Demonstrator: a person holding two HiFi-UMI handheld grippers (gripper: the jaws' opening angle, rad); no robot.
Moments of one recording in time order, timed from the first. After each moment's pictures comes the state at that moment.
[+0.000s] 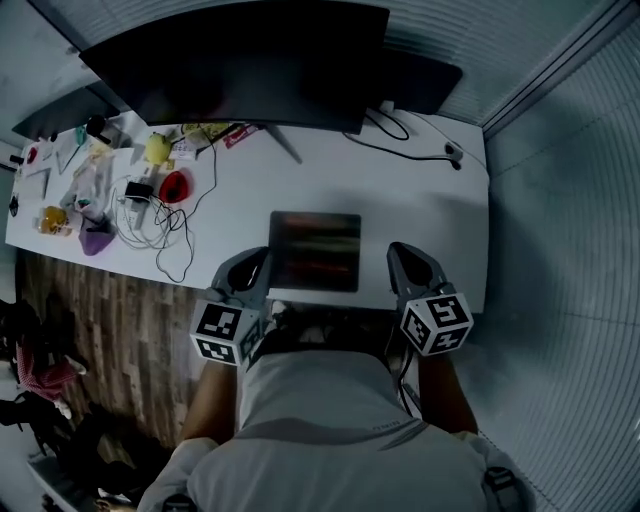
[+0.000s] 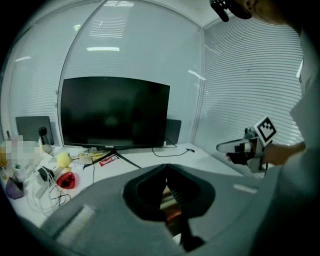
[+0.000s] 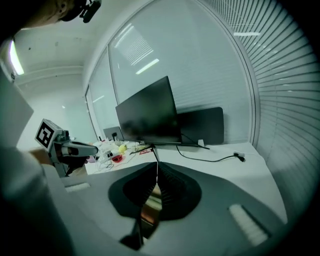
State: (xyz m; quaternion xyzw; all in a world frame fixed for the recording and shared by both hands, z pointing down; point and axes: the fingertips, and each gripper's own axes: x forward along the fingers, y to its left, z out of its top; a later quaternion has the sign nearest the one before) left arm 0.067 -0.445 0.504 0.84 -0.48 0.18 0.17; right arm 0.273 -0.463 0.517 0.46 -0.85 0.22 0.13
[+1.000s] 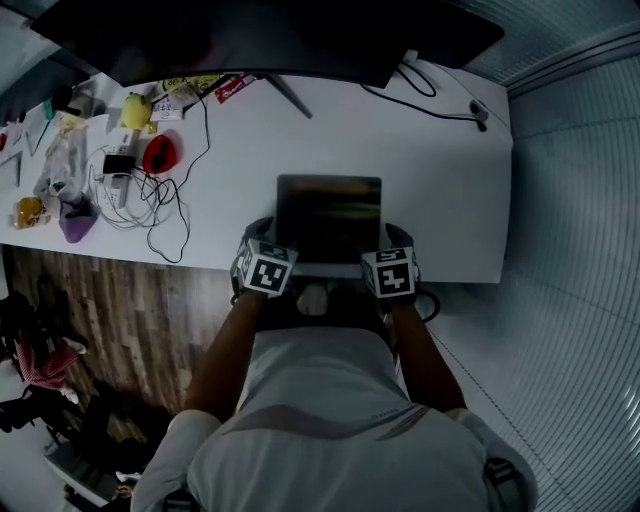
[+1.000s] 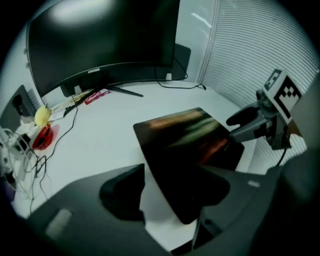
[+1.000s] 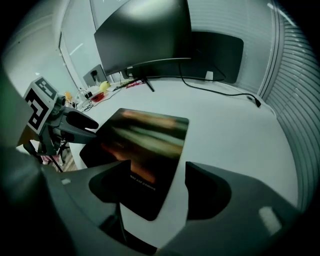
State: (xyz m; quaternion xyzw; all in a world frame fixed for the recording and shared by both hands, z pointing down) left arm 0.029 -0.454 0.753 0.77 -0.39 0.41 0.29; right arm 0.203 -0.444 0.744 0.44 -0.73 0.35 0.39
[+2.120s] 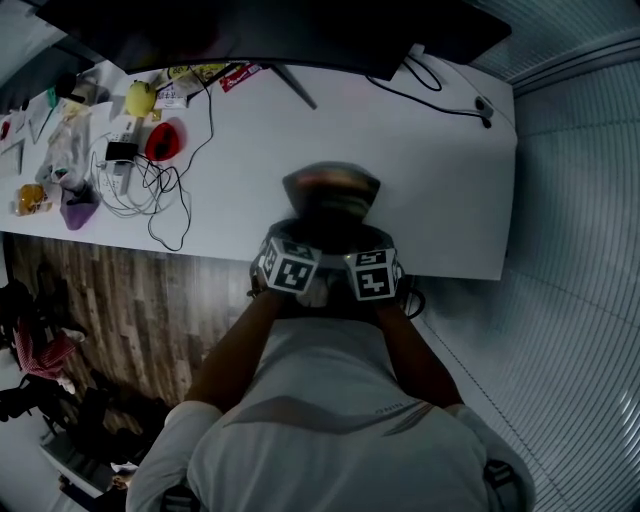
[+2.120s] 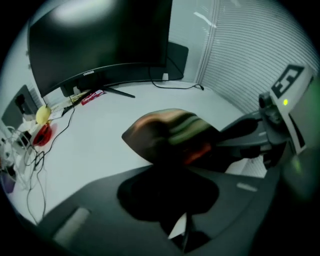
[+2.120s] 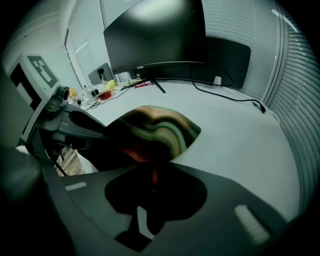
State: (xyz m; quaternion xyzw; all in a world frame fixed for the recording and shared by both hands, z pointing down) left arm 0.065 -0.437 0.749 0.76 -0.40 0.41 0.30; right arm 0.167 -0.429 0.745 0.44 -0.75 0.32 0.39
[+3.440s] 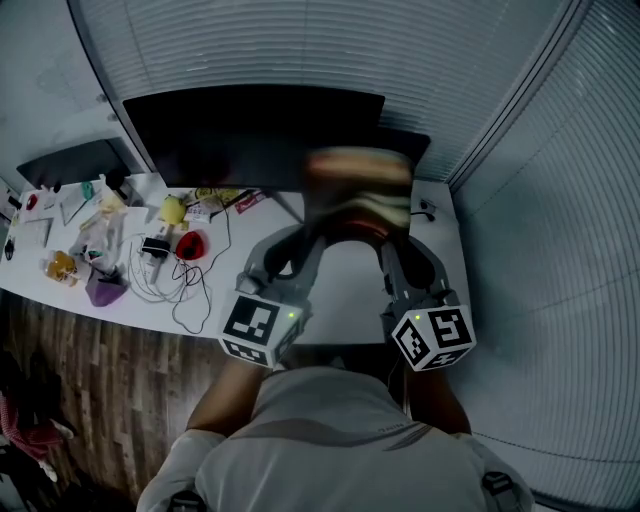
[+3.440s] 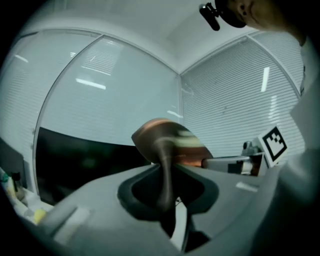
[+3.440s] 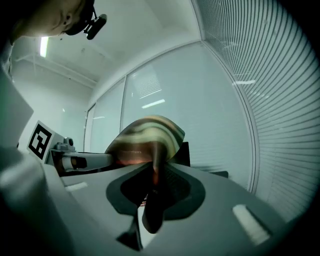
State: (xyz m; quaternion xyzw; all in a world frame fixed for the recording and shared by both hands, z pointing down) left arm 0.080 -0.458 0.296 0.91 -0.41 -0.01 0.00; right arm 0.191 -0.449 0.305 0.54 -0.84 0.03 -0.02
